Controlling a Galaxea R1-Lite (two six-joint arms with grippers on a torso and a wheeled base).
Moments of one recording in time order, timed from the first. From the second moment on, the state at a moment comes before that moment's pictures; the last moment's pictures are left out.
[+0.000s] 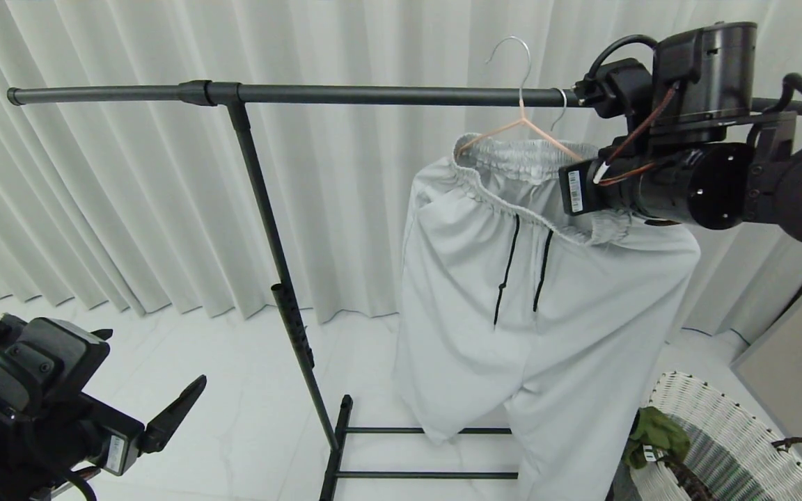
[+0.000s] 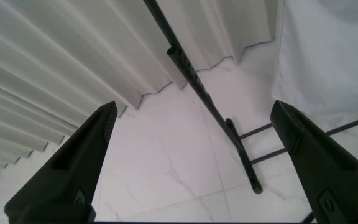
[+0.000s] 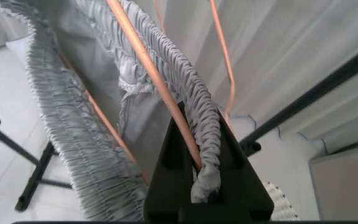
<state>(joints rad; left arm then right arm) -0.15 1.14 -0.16 -0.77 0.02 0.51 0.65 1.77 -1.54 0.00 -0.50 -0.05</state>
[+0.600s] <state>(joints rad) -0.15 1.14 -0.17 -0.77 0.02 0.50 0.58 2.02 -1.80 0.00 -0.55 -0.06</state>
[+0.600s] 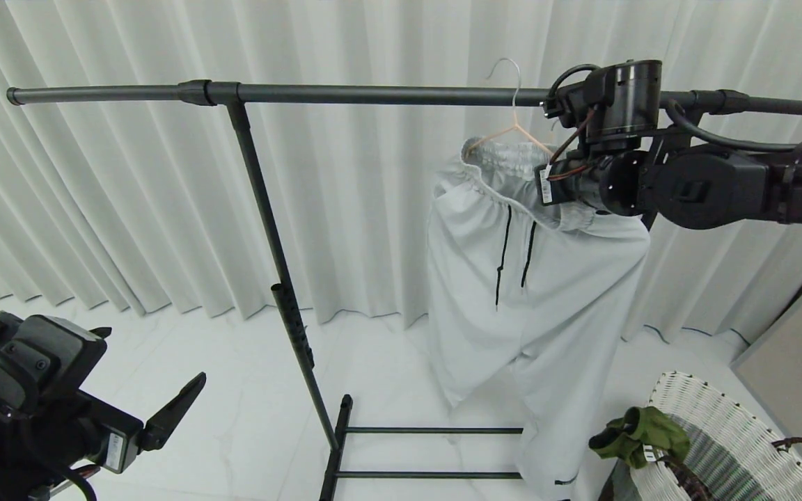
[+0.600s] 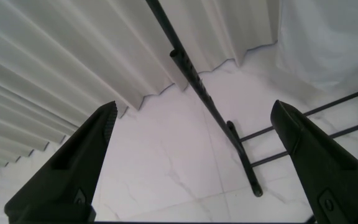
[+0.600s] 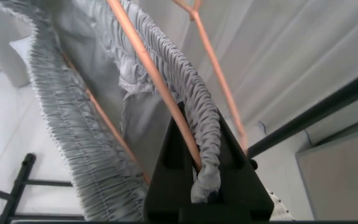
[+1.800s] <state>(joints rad) -0.15 1.13 -0.16 -0.77 0.03 0.50 0.61 2.13 -1.90 0.00 -0.55 -0.06</state>
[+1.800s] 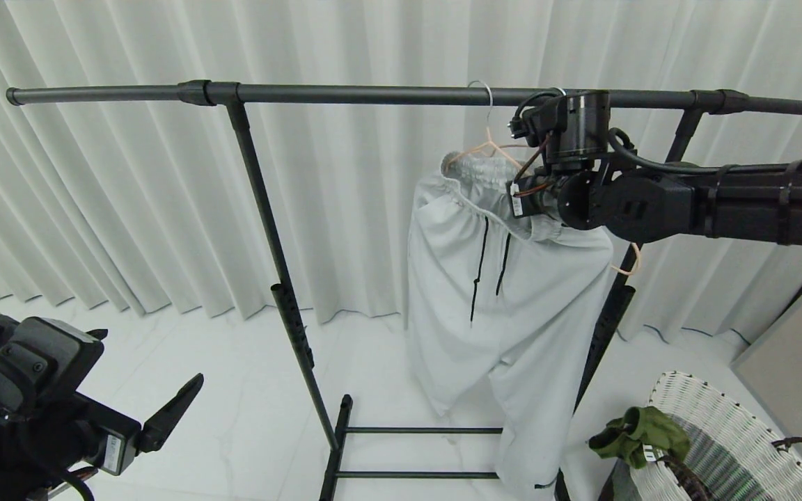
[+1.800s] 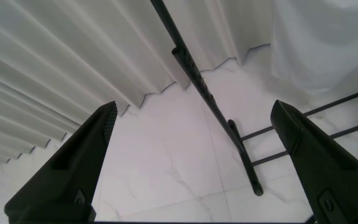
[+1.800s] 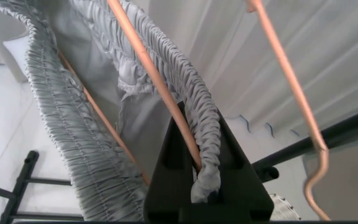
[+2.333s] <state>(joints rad) -0.15 1.13 -0.16 -0.77 0.03 0.50 0.64 2.10 -1.89 0.02 -0.56 -0.01</state>
